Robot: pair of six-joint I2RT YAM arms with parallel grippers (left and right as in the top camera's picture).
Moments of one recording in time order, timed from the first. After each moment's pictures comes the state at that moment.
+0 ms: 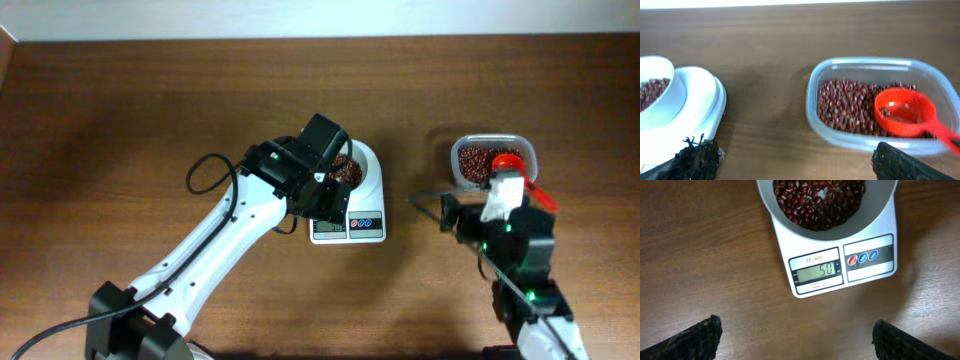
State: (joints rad) left arm -0.60 1.62 1.40 -1.10 -0.04 -0.37; right arm 0.03 0.88 0.32 0.09 -0.10 0.05
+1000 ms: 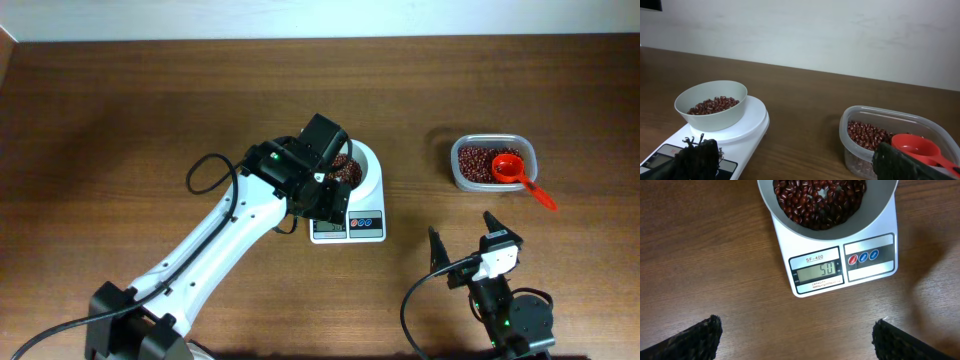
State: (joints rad) left arm -0.60 1.62 1.40 -1.10 -0.04 -0.37; right arm 0.21 0.01 0.01 -0.07 -0.05 -0.03
